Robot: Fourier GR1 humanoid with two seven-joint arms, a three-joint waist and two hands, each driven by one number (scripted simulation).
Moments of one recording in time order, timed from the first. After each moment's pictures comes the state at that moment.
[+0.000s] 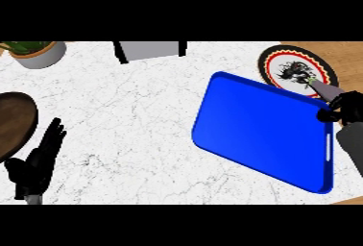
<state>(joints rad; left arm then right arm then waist) 0.03 0.43 -0.09 -1.26 0.29 0.17 -0.20 -0.74 -0.55 0.24 -0.25 0.48 -0.55 0.33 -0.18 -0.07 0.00</state>
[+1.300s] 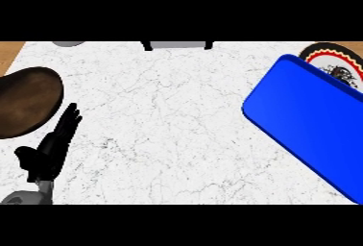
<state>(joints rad) -0.05 0.40 -0.12 -1.33 0.25 0.11 -0.15 -0.25 -0.96 0.09 -1.26 0.28 -0.49 0.41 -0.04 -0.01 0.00</state>
